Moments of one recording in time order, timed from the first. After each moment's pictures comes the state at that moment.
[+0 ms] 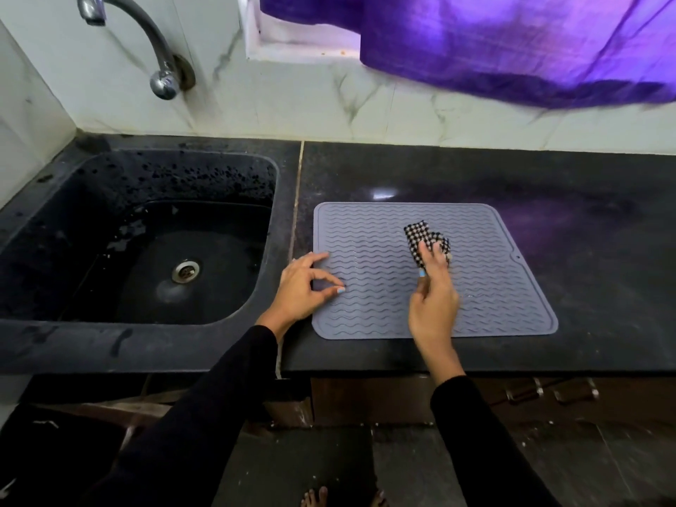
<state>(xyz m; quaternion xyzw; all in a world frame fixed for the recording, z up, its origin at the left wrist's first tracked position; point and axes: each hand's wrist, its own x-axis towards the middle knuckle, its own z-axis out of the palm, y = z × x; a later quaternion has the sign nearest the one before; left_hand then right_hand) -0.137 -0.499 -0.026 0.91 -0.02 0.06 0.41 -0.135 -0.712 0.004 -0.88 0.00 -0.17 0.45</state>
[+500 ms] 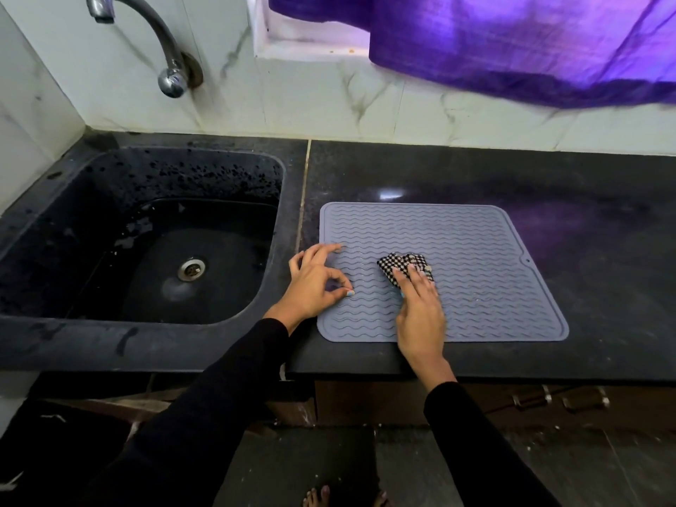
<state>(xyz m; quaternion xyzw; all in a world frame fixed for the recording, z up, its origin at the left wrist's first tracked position) -0.128 -0.504 -0.021 0.95 -0.07 0.06 0.28 -0.137 -0.706 -0.034 -0.96 -0.10 -0.12 0.25</state>
